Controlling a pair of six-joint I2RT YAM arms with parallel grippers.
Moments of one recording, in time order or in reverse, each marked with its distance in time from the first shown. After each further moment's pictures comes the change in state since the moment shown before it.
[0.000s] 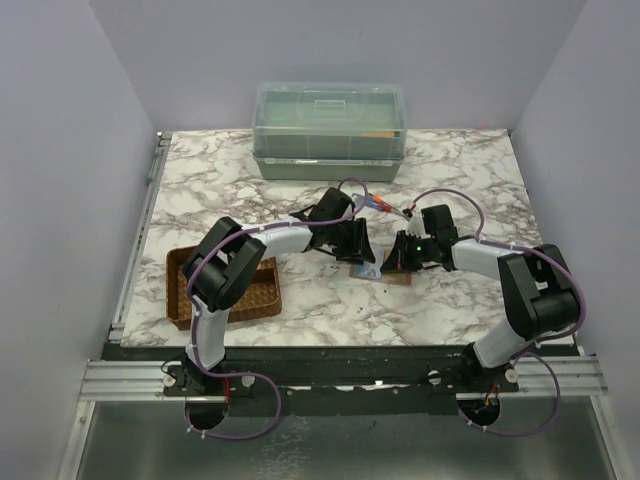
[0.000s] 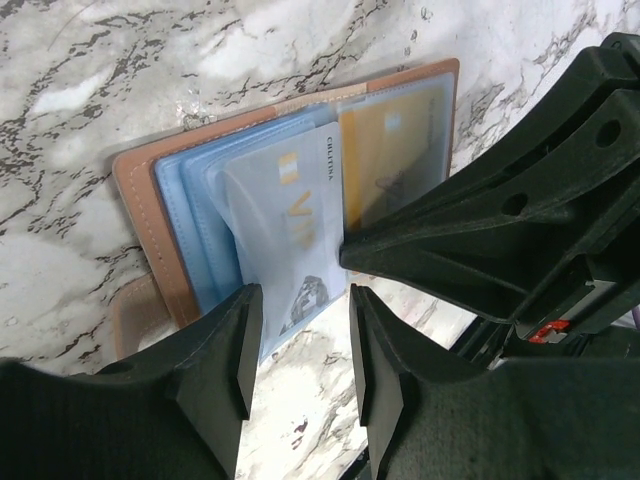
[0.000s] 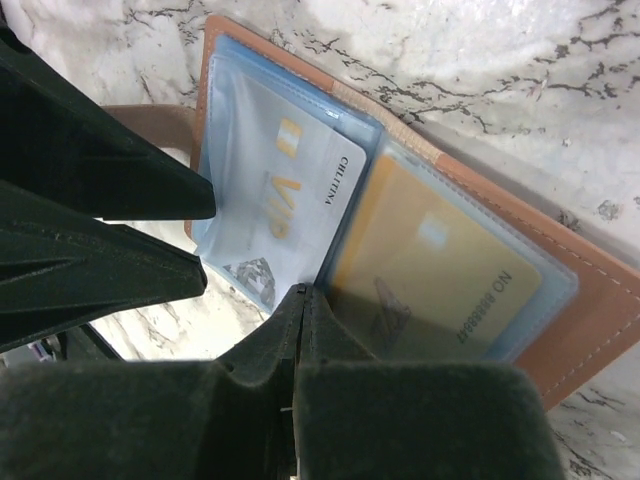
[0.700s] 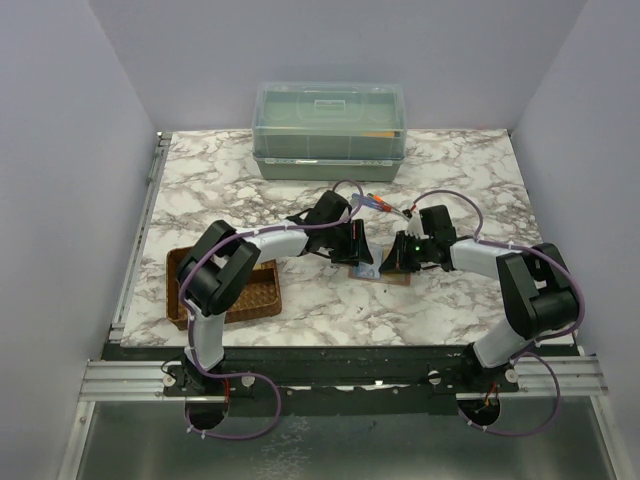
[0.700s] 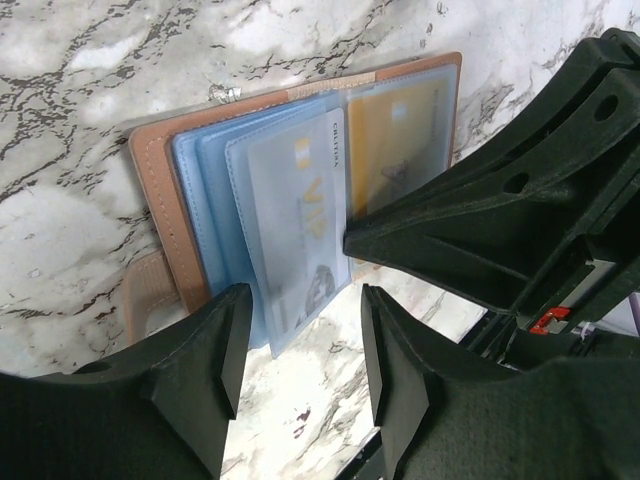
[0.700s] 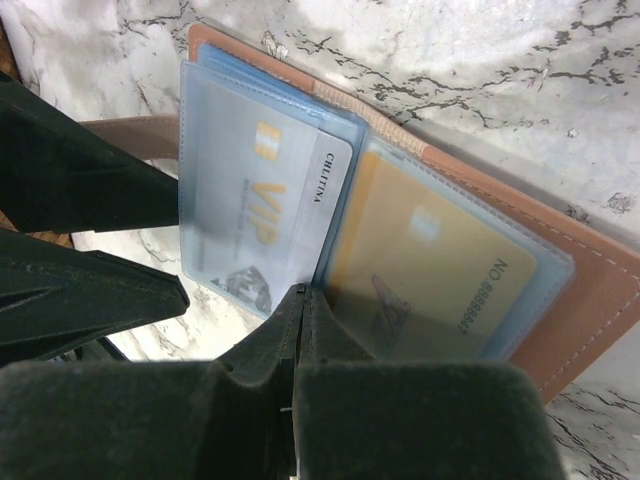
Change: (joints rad) left arm -0.003 -0.055 -0.066 0.019 -0.047 -0.017; right arm 0.010 -0.003 -0.008 0.004 0.021 0.060
